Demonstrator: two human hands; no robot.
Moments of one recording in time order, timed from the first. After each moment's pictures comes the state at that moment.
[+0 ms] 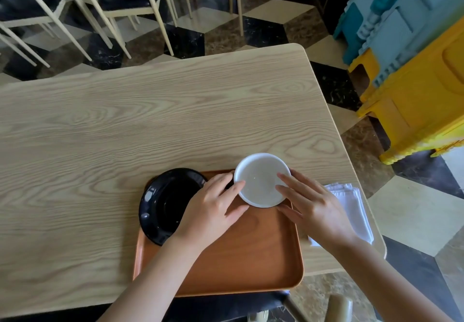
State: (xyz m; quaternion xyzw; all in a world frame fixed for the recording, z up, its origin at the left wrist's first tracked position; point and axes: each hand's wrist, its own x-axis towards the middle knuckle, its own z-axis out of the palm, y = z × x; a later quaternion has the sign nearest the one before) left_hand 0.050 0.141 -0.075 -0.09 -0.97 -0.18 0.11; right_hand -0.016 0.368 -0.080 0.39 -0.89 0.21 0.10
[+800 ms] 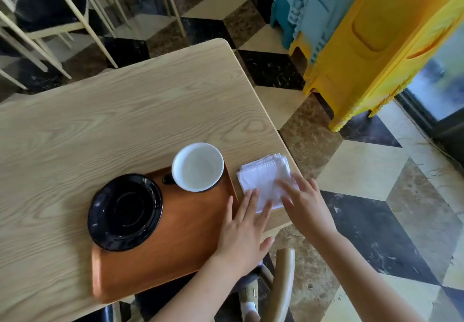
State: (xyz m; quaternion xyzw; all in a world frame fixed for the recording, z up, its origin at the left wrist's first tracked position) left_hand 0.089 0.296 -0.094 -0.19 -0.97 -0.03 -0.11; right_hand 0.040 0.457 -0.080 0.07 -0.98 0.20 -0.05
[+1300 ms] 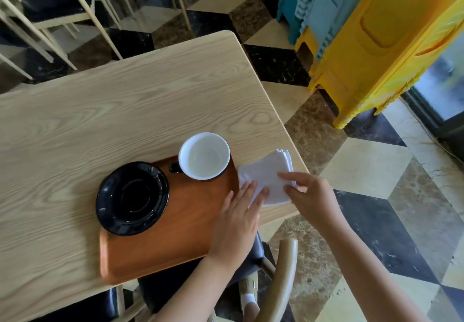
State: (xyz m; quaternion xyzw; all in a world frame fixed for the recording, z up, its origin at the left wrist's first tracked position) left_hand 0.100 0.280 -0.084 -0.16 -0.97 -0.18 0.02; right_hand 0.044 0.441 -0.029 -0.08 -0.89 0.42 -0.13
